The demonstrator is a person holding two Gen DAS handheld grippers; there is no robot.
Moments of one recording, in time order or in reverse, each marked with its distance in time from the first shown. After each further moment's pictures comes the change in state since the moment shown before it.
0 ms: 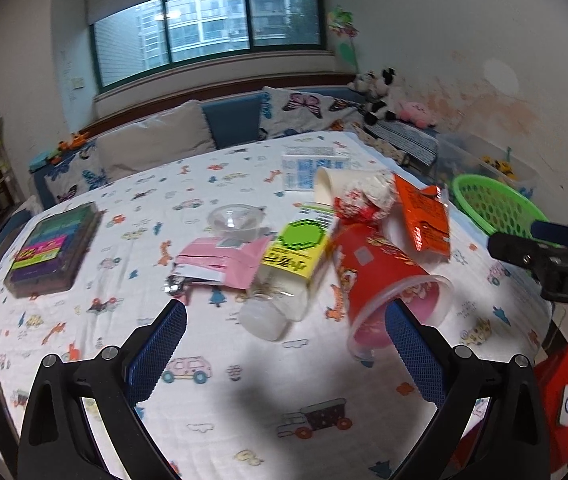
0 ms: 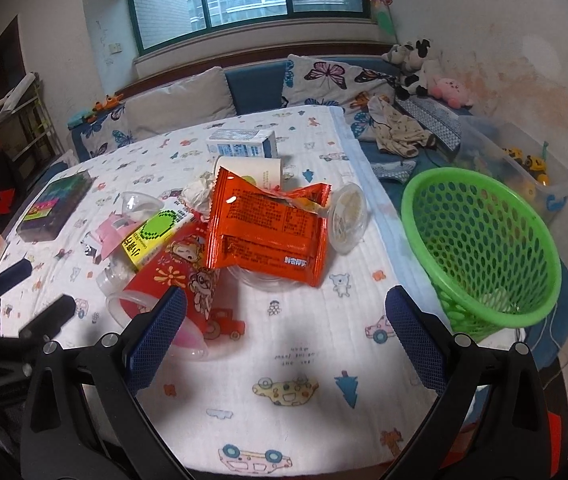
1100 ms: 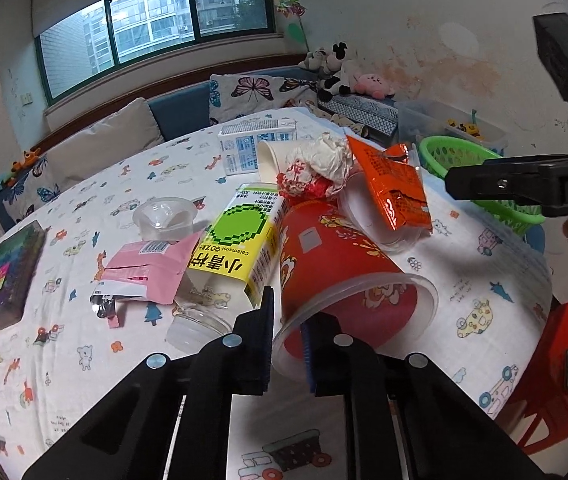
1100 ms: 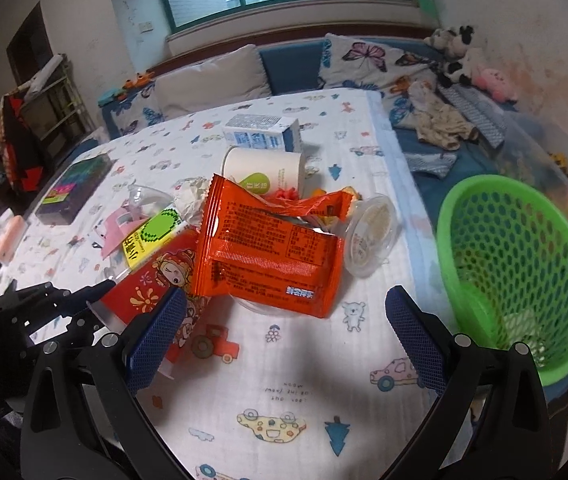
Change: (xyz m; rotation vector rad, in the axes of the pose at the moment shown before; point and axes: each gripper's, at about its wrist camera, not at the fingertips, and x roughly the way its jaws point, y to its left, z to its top) left arm 0.050 -0.029 -0.001 0.123 0.045 -0.115; right arm 0.042 -0.020 0.030 -0.067 0.087 0.157
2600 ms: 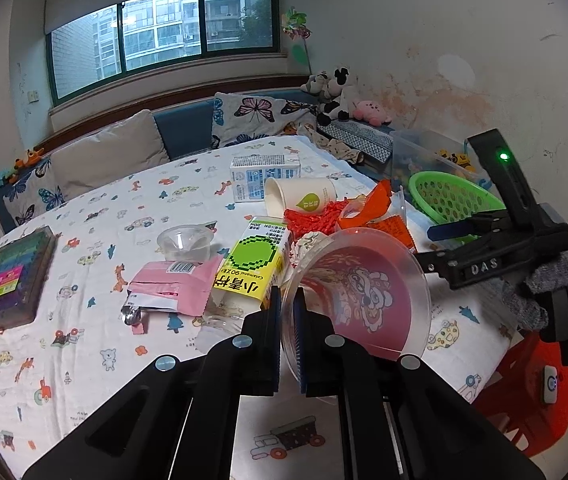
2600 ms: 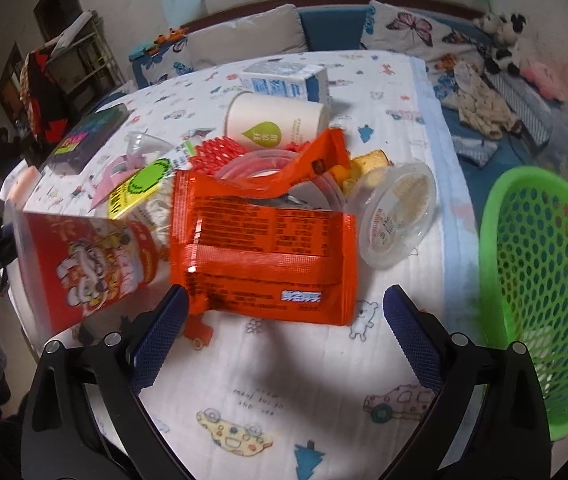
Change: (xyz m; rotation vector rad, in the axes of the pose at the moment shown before) left arm -0.045 0.015 0.013 -0.054 -0.058 -0.037; right arm 0.053 -0.023 -0.003 -0.083 0.144 0.126
